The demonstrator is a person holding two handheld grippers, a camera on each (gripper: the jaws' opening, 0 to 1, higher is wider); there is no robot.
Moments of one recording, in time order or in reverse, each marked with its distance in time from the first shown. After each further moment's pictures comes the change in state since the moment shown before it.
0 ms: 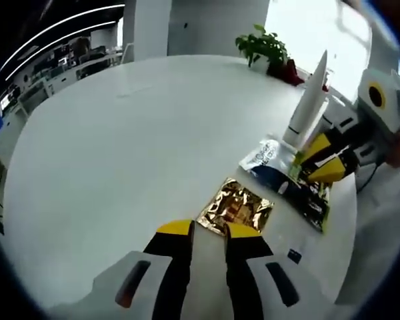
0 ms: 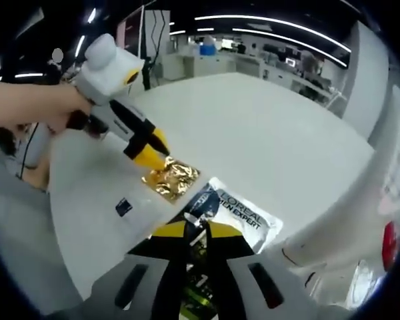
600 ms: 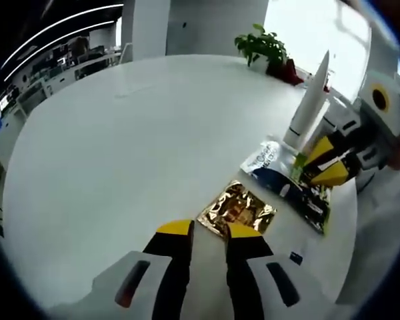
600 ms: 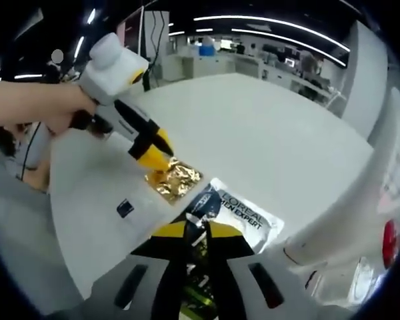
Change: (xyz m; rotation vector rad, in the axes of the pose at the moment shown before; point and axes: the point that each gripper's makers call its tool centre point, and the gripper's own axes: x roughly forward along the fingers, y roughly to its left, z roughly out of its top) left arm 0.005 0.001 0.003 0.012 0.005 -0.004; right arm -0.003 0.003 0.002 0.004 -0.005 -0.002
